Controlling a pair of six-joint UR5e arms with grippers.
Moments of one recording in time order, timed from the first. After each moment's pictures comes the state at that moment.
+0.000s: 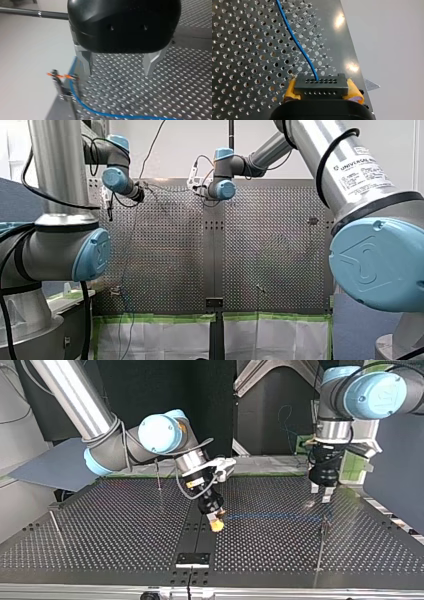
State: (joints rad) left arm 0.05 -1.37 -1.96 -2.94 -1.50 -1.73; right arm 2.34 -1.04 1.14 -0.32 1.48 1.82
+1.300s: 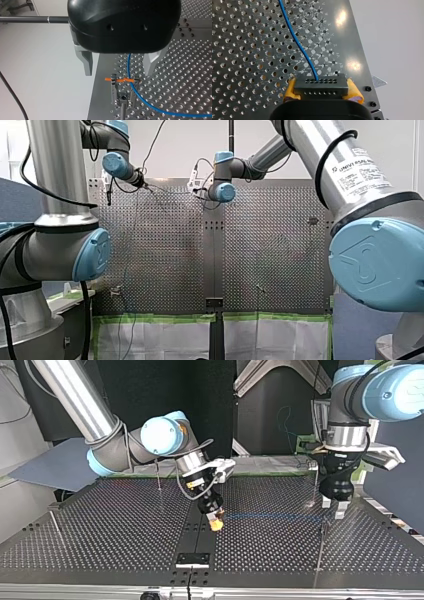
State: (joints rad) left arm 0.06 -1.35 -1.83 -3.02 -1.50 -1.66; right arm 2.33 -1.03 1.14 -0.33 1.49 1.82
